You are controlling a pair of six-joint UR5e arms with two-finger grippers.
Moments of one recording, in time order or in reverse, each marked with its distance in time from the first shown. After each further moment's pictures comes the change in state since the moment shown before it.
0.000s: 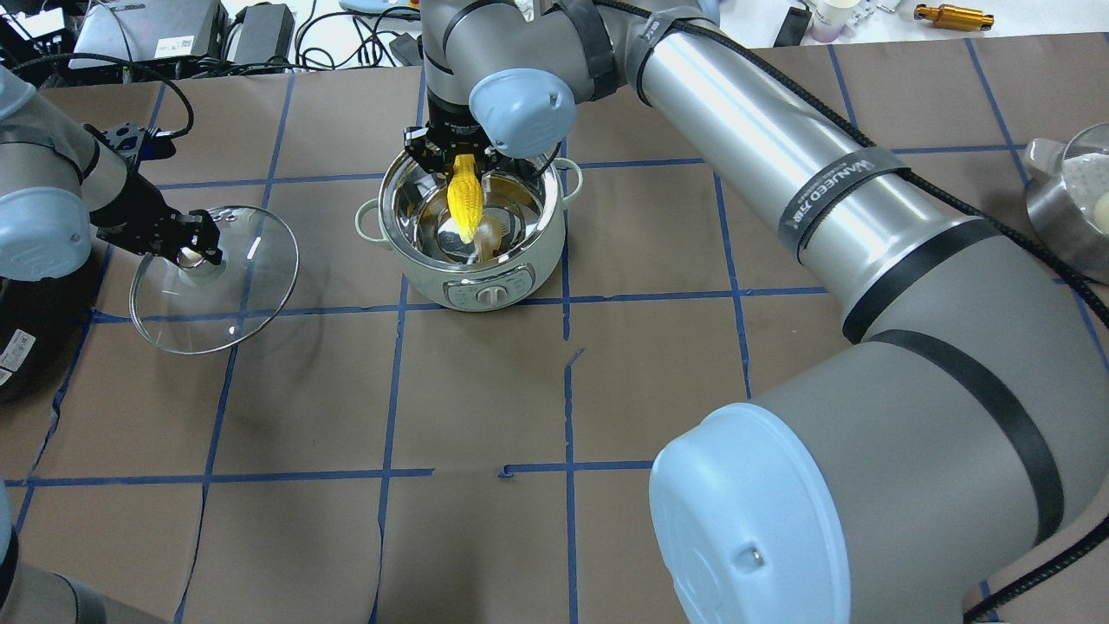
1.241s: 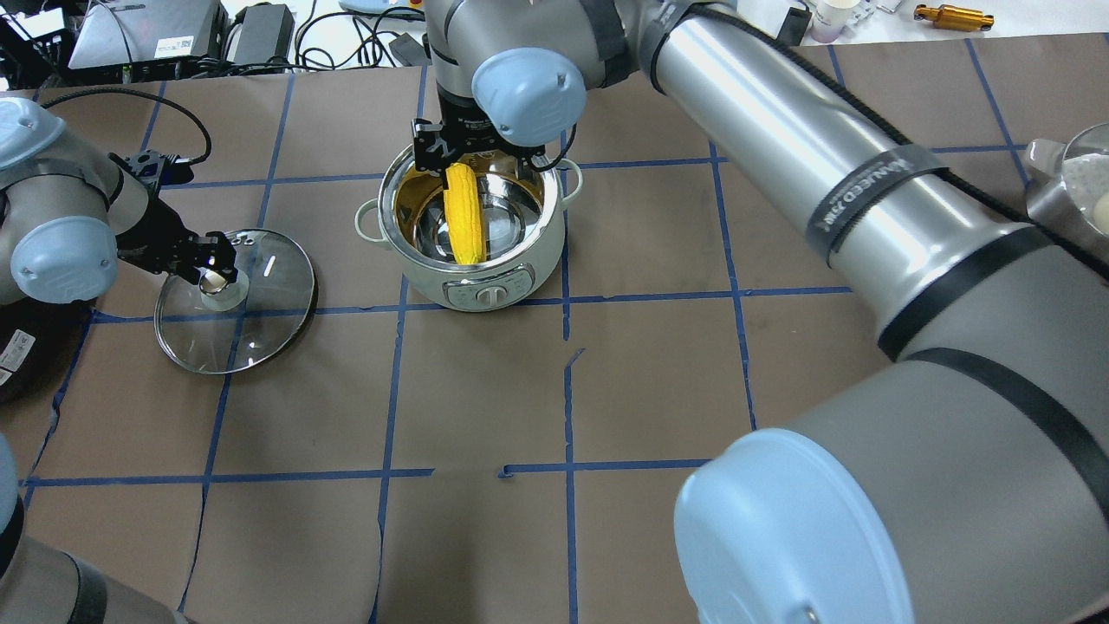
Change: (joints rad) left arm 0.000 -0.046 -0.042 0.078 0.000 0.007; right arm -0.068 -0.190 0.058 0.217 -0.098 -0.090
